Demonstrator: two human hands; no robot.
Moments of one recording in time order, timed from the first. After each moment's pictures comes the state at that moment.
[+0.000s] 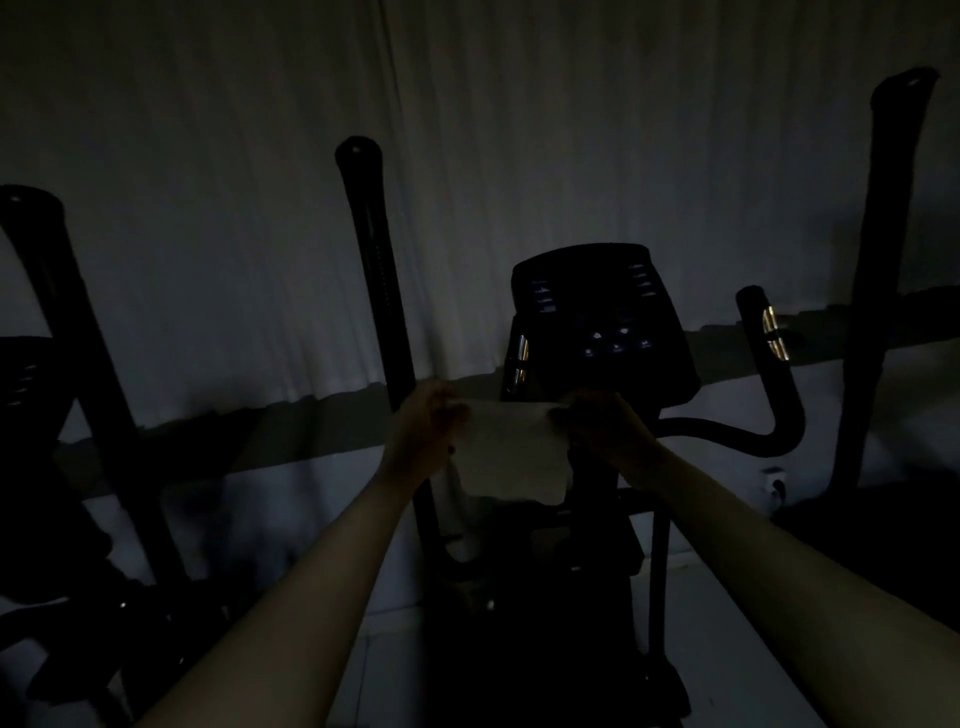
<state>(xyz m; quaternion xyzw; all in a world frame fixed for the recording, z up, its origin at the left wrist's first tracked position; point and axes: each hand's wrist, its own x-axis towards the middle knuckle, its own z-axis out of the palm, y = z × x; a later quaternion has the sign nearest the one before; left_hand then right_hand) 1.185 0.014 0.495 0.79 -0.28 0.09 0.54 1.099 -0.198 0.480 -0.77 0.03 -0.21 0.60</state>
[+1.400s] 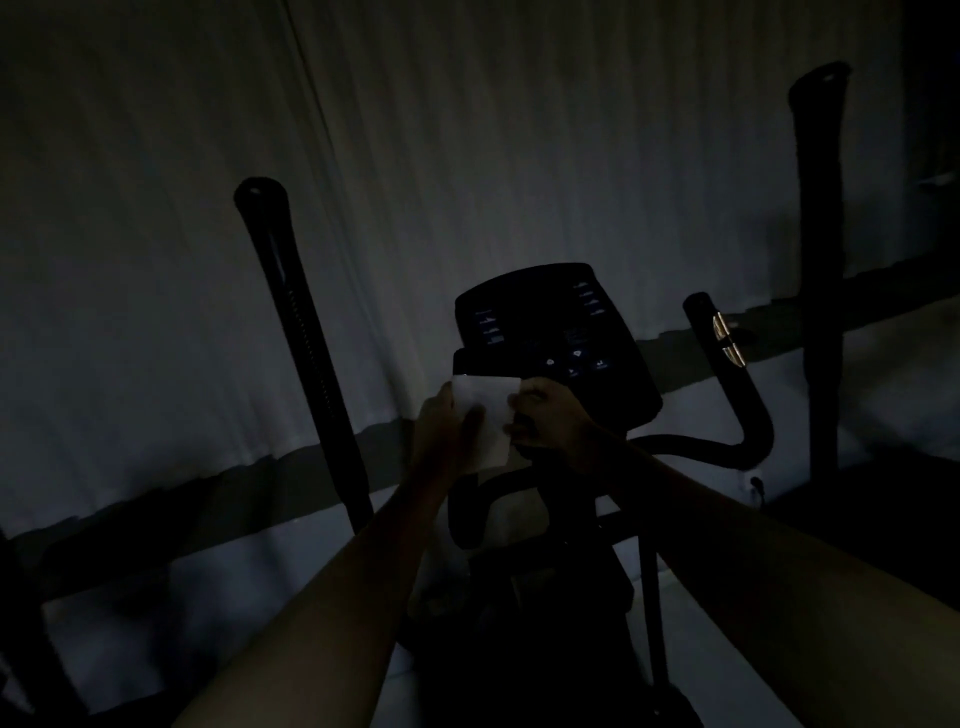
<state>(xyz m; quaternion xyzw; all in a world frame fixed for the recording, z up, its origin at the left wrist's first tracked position) 1.243 -0.098 0.501 0.85 -0.33 0.14 0.39 1.166 -0.236 0.502 -0.66 0.05 -0.21 0.72</state>
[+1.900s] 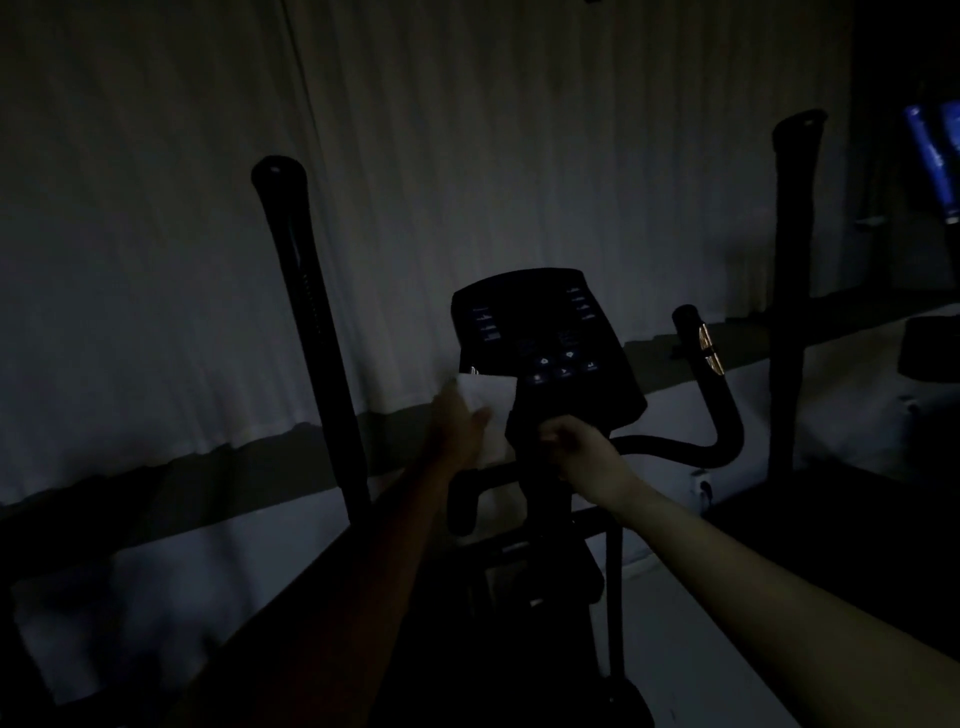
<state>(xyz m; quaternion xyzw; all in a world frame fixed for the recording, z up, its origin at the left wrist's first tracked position) 1.254 -0.103 0.493 0.84 -0.32 0.09 0.44 1.119 -0.230 0.455 -0.82 0.13 -0.27 0.49</state>
